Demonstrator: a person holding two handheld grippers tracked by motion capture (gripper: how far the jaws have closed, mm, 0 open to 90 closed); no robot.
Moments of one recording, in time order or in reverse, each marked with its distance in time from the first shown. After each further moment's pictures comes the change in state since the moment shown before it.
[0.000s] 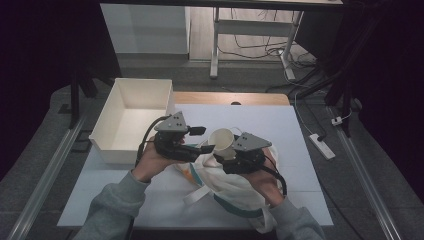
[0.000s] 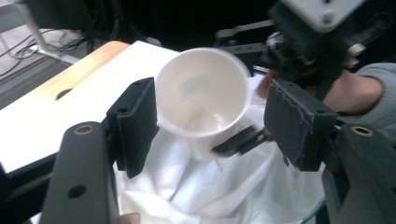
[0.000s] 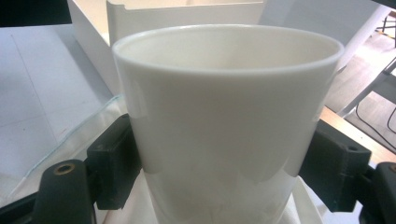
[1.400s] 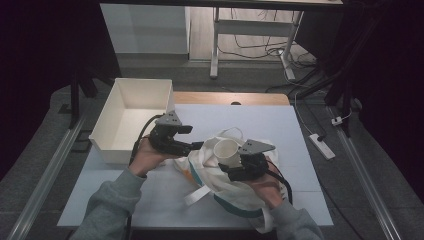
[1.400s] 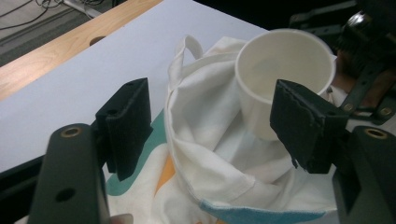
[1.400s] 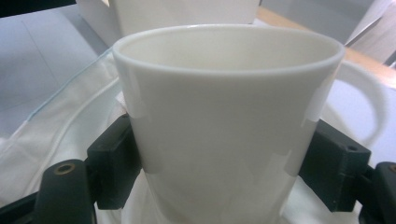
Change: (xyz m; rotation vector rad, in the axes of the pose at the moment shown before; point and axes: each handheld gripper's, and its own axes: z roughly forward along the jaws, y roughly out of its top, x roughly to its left) left arm 0.034 -0.026 0.009 0.126 0.087 -0.099; right arm -0.004 -0.036 0.005 0.089 0.075 0.137
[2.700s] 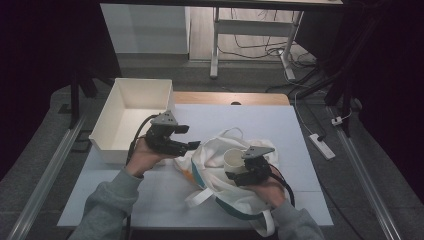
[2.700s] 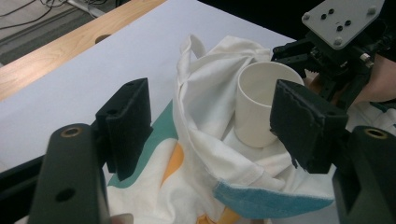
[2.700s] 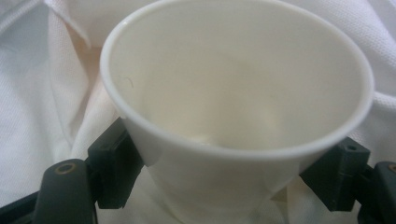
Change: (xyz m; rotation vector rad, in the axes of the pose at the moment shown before) left arm 0.003 -0.004 -0.007 0.000 0.009 -0.009; right arm -0.021 -0.044 0.017 0.155 0.044 0.083
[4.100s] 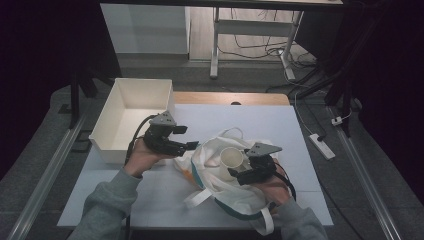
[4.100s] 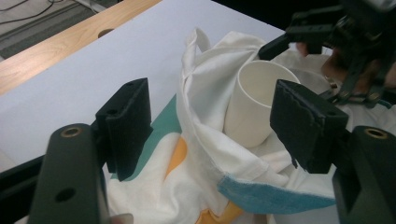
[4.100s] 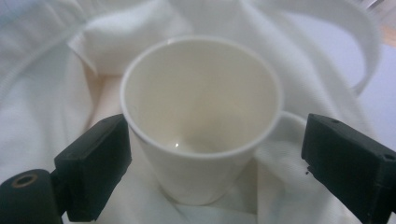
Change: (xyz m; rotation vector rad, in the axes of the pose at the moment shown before) left arm 0.004 -0.005 -0.001 0.010 0.006 -0.013; right arm -0.001 0.011 -0.021 -0.102 -0.043 -0.060
